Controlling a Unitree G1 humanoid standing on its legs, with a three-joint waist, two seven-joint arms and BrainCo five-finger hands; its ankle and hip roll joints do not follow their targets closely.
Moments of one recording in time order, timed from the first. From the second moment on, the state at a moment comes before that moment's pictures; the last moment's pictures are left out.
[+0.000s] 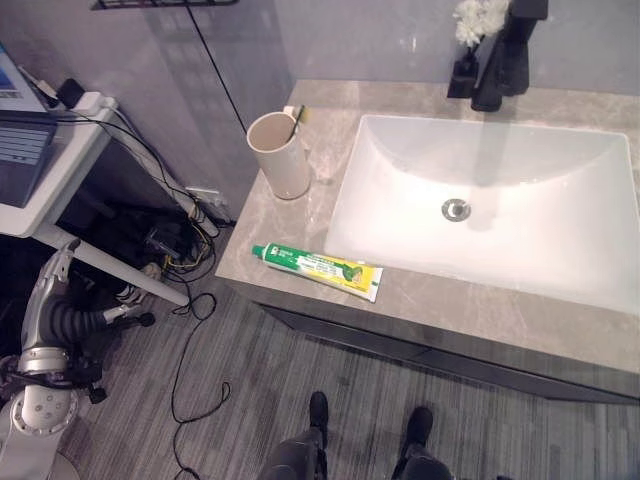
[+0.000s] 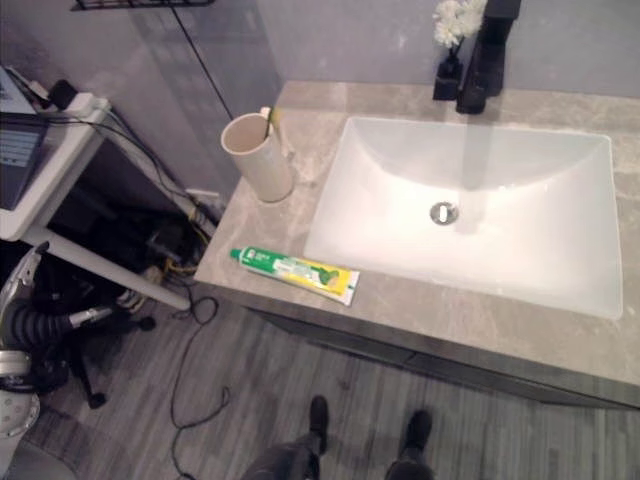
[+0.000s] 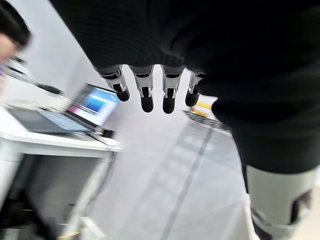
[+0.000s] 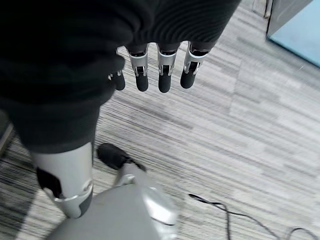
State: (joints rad) left arm 0.25 0.79 0.28 -0.02 0.08 -0.25 0.32; right arm -0.07 -0.34 0.05 1.38 0.05 0.02 -0.13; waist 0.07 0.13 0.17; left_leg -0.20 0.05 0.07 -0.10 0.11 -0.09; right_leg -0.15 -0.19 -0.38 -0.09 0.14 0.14
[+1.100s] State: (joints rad) left arm 0.16 1.13 0.01 -0.14 0.14 -0.34 0.25; right arm -0.11 -0.34 0.27 1.11 0.02 -0.10 -0.17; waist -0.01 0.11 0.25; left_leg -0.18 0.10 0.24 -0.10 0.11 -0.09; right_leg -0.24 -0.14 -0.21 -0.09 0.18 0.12
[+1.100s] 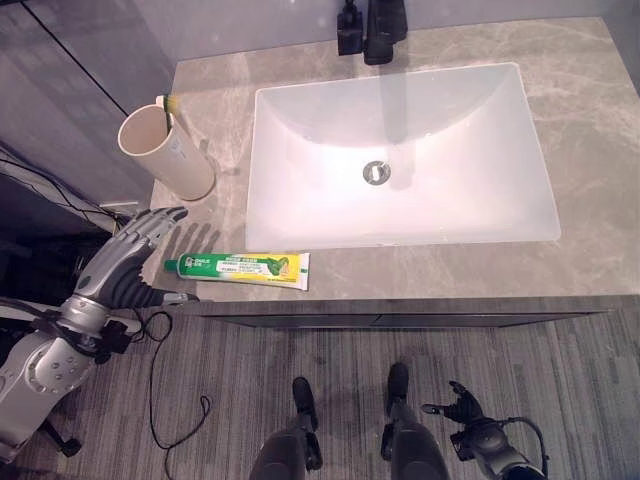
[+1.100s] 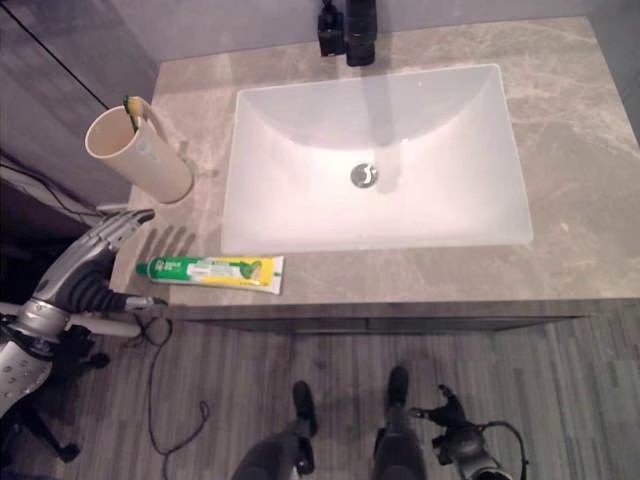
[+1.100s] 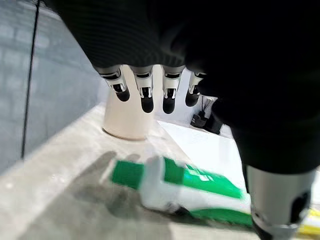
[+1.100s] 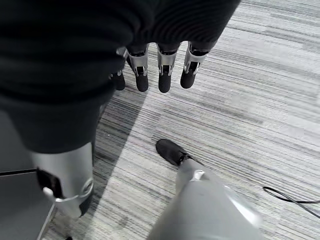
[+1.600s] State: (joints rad) left arm 0.17 1.10 -0.02 -0.14 0.14 -0.32 0.22; right arm -0.11 -0.32 0.28 1.15 0.02 -0.08 -0.19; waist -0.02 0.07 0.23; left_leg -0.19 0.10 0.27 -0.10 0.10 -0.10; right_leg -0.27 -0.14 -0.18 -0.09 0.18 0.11
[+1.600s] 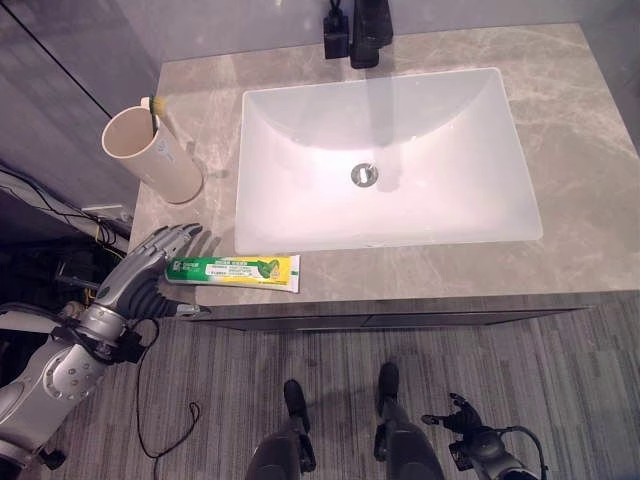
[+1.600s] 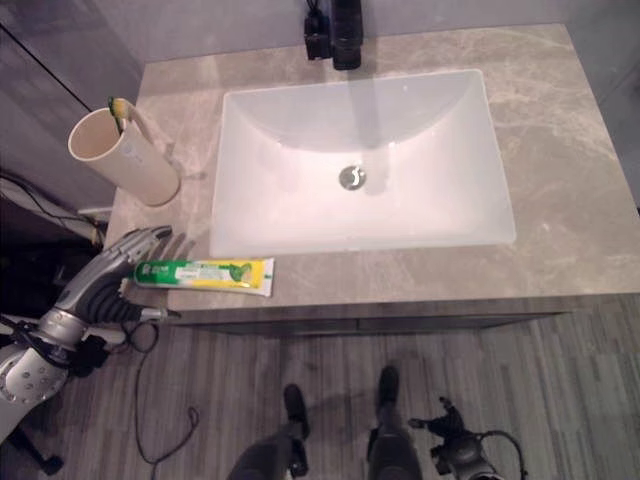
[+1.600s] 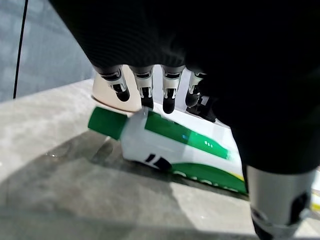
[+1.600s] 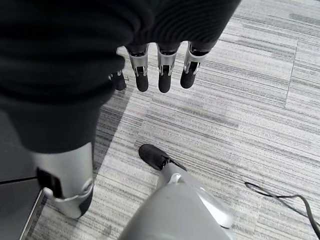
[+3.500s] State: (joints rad) left arm 0.00 0.96 0.02 0.01 0.09 -0.28 0.26; right arm -0.11 -0.34 0.24 1.16 0.05 -0.08 -0.22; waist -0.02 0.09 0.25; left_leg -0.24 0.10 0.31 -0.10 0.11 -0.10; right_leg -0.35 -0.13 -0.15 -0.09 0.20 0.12
